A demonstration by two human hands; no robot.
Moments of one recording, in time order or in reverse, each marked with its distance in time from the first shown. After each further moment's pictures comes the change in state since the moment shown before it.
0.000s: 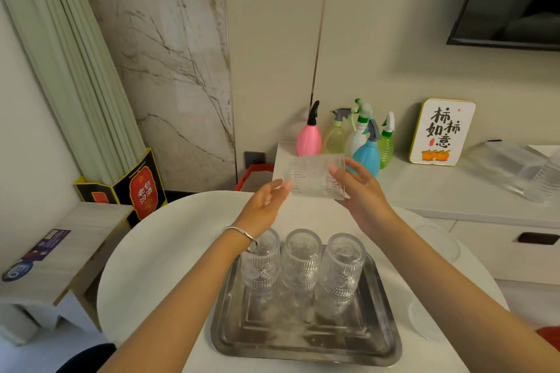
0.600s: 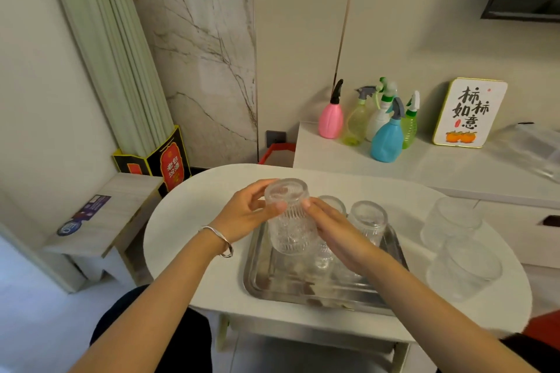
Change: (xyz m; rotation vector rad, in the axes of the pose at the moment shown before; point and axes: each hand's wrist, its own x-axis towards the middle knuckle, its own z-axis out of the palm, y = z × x) left_hand -0.089 -0.022 -0.052 -0.039 -0.067 0.097; right_hand -0.100 0.061 0.055 -0.320 -0.402 0.157
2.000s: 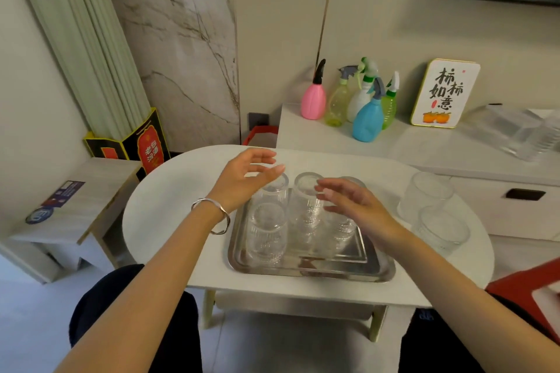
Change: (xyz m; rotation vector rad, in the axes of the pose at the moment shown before) left_hand 0.014 0.001 0.016 0.087 0.108 0.056; right_hand -0.035 0.013 -0.054 -0.131 0.174 -0.074
